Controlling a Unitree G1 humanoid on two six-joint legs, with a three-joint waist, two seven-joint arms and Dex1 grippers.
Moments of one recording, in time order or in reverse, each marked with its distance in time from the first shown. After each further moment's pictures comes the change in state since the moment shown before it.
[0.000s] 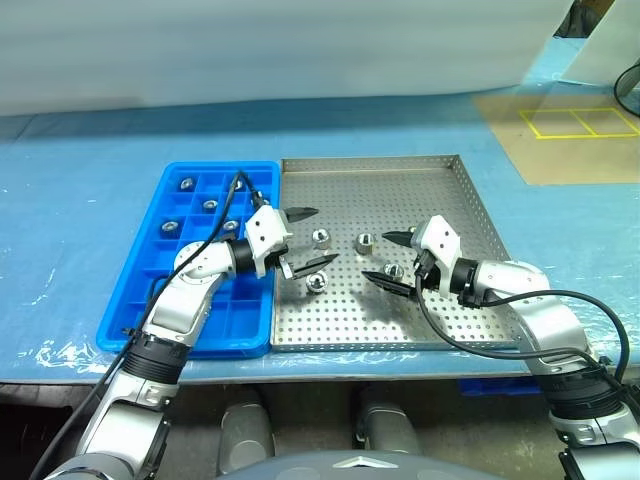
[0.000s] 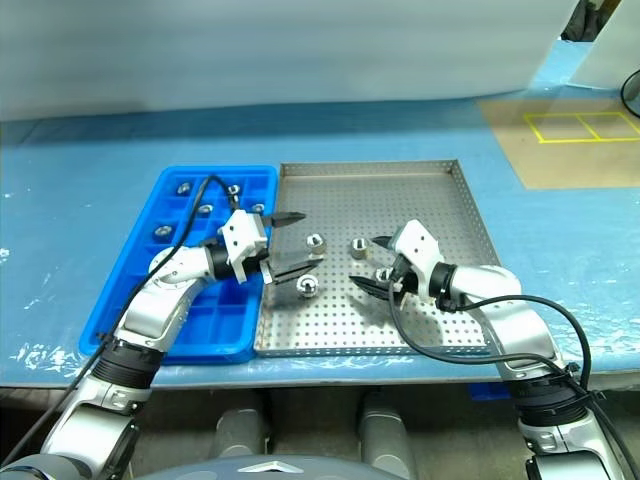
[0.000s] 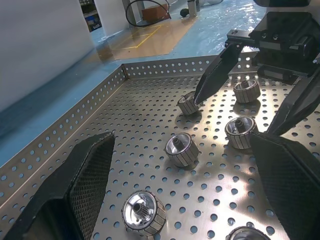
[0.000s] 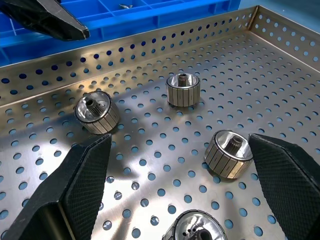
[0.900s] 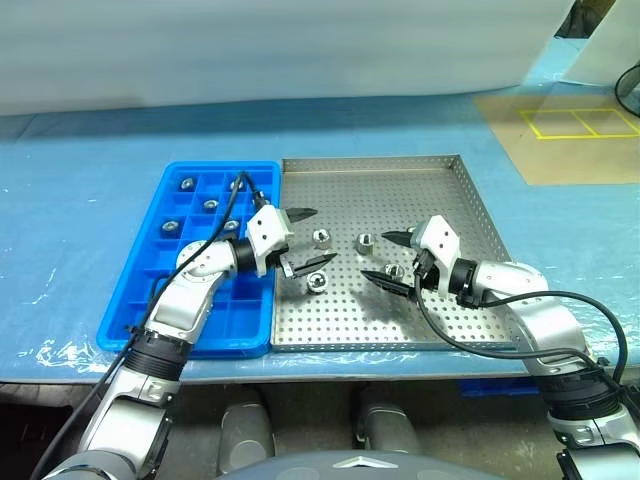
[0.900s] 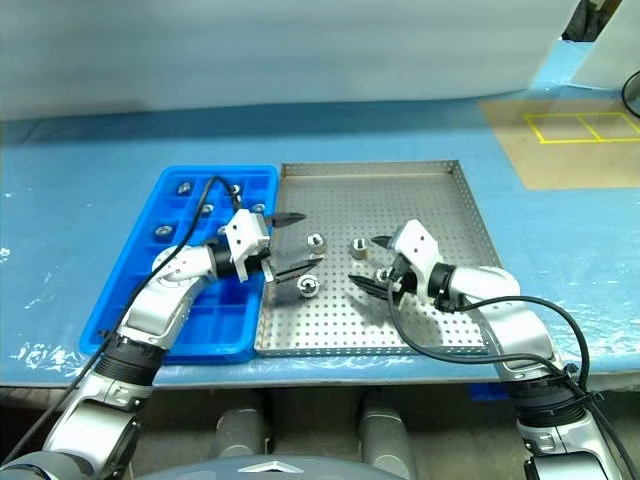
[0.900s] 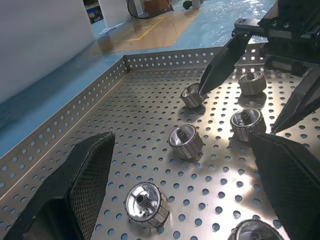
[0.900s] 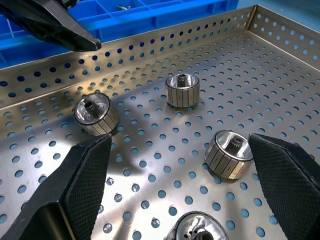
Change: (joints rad) left arm -0.035 -0.015 -0.017 0.065 0.023 -0.013 0.002; right arm 0.010 0.006 -0.006 -0.004 0.008 0.011 -0.018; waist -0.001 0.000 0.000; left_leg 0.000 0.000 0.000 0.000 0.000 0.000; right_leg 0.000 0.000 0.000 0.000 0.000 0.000
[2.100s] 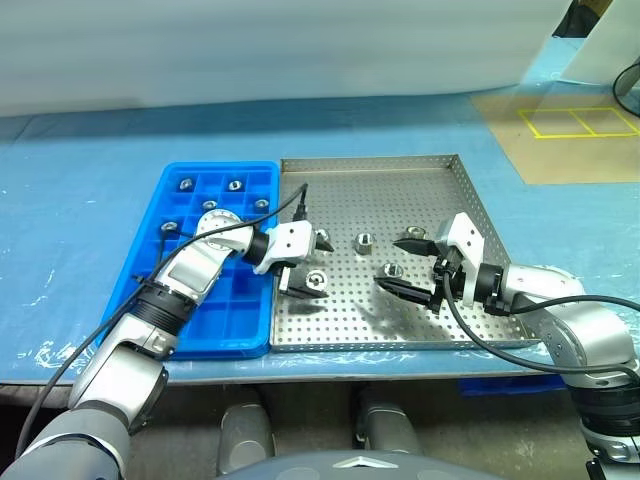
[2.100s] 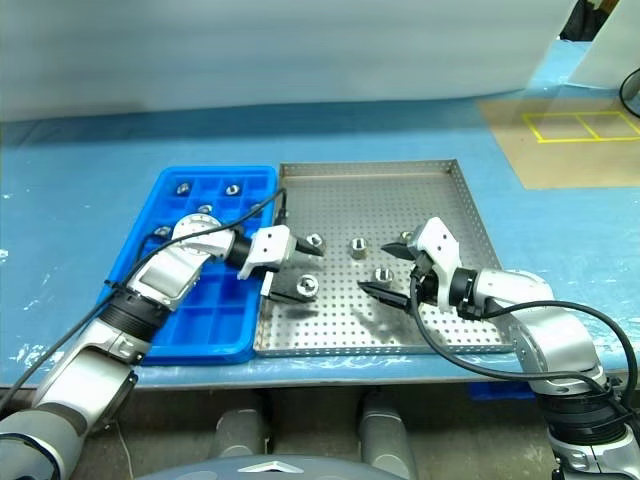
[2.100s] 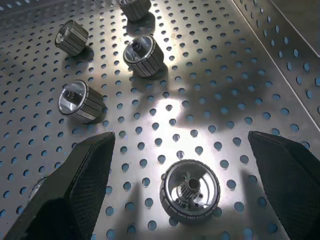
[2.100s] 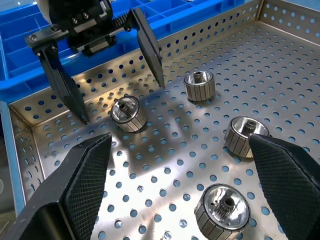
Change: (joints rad) left arm -0.250 0.114 -0.219 0.196 0.140 0.021 -0.408; right arm 0.052 -0.095 -0.106 -0.155 0.197 0.225 0.029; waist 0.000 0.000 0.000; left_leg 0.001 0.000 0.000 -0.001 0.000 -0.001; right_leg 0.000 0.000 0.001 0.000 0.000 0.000
